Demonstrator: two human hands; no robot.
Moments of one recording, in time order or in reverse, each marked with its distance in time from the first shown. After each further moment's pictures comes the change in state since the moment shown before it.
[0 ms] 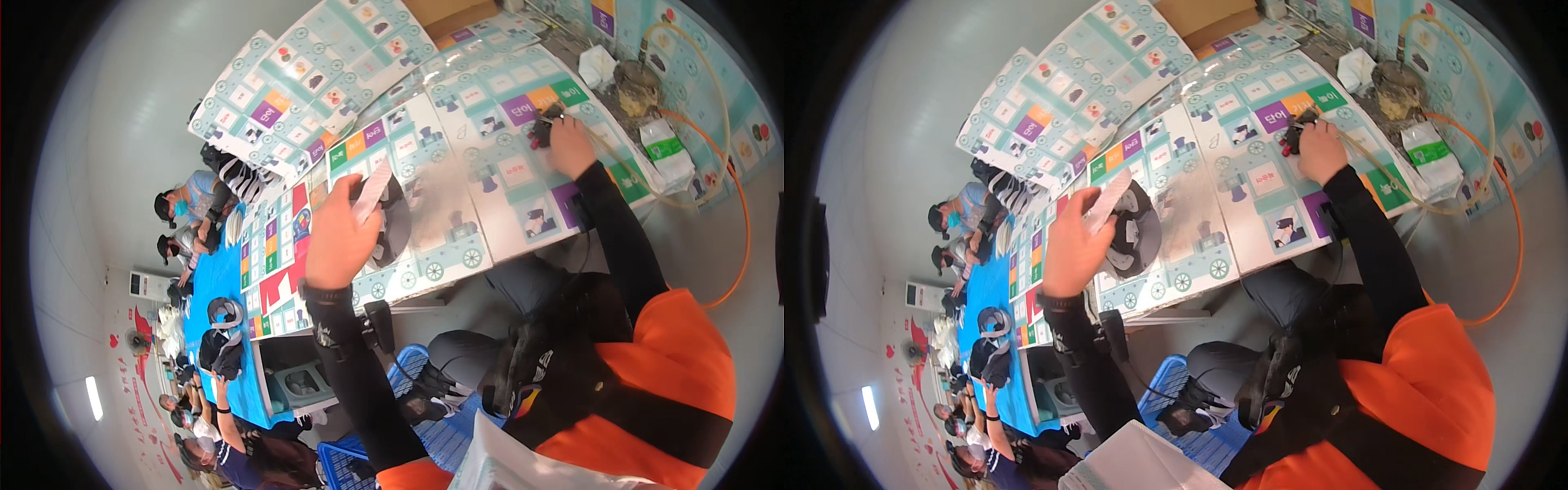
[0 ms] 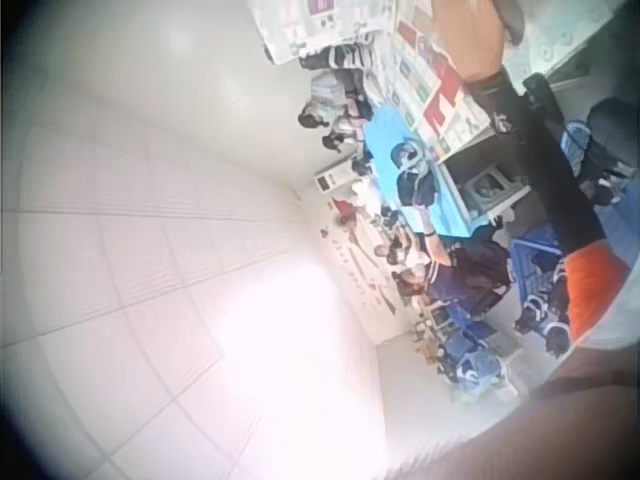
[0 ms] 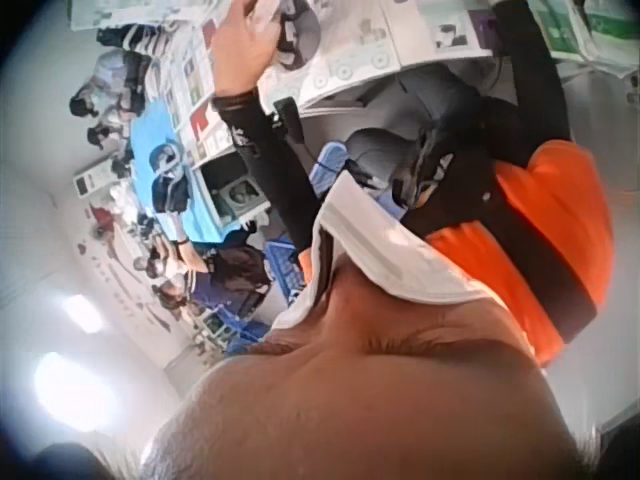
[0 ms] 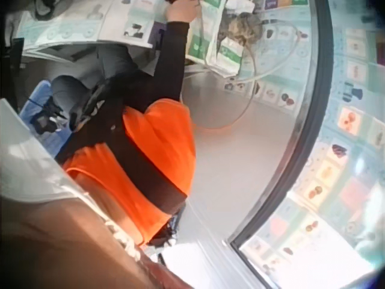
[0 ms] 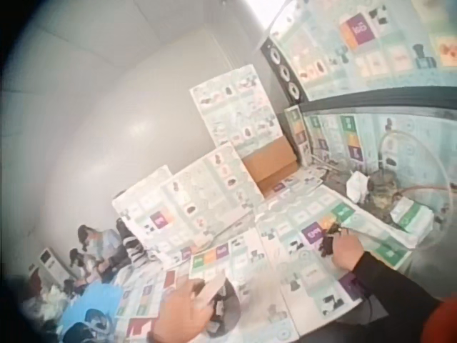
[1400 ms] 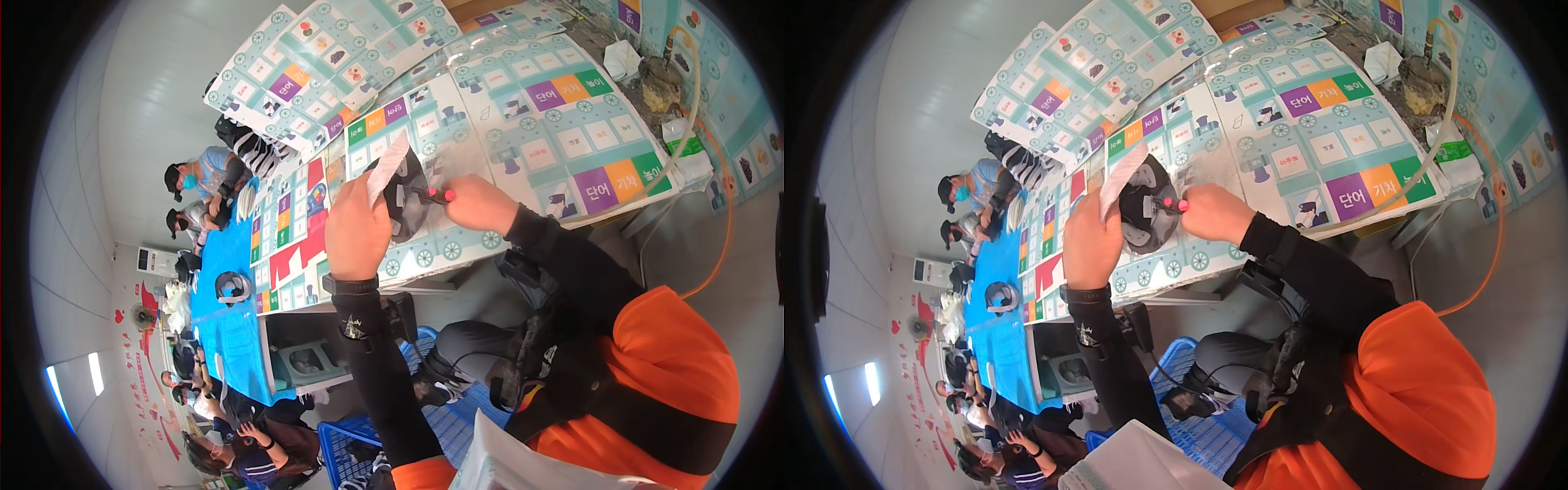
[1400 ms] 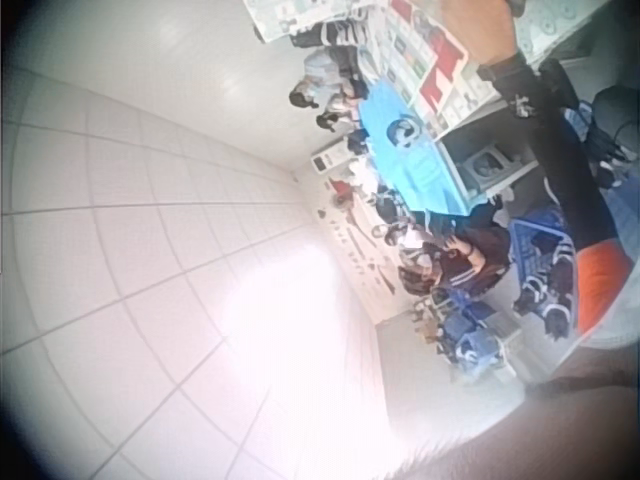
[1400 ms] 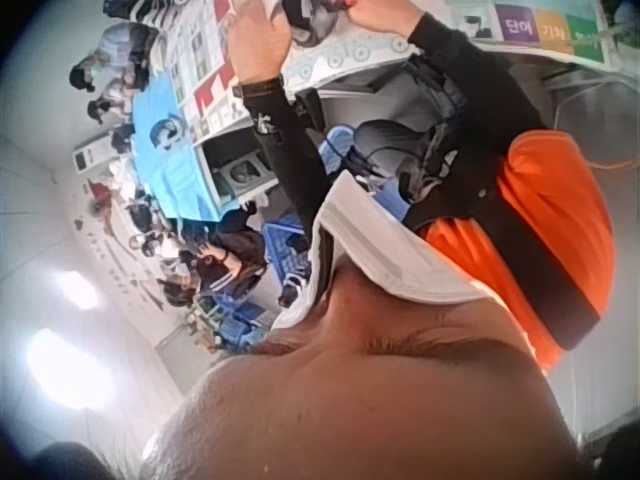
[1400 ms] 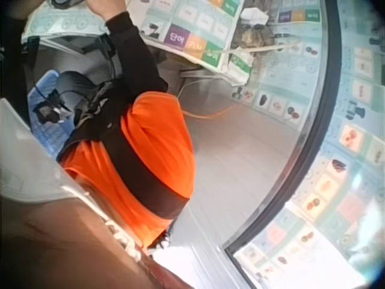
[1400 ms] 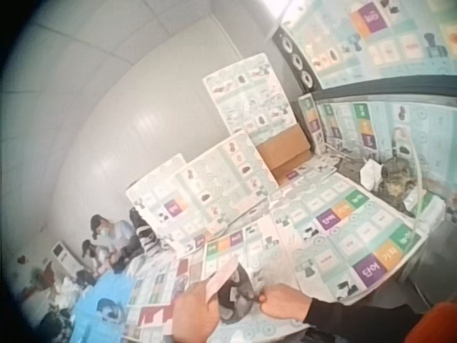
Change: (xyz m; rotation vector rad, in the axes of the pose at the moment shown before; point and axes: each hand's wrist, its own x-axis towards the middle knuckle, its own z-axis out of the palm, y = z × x) left_hand -0.036 -0.016 0.001 0.258 0.082 -0.086; right_hand -0.057 -0.235 -0.049 0.760 -0.268 -0.617
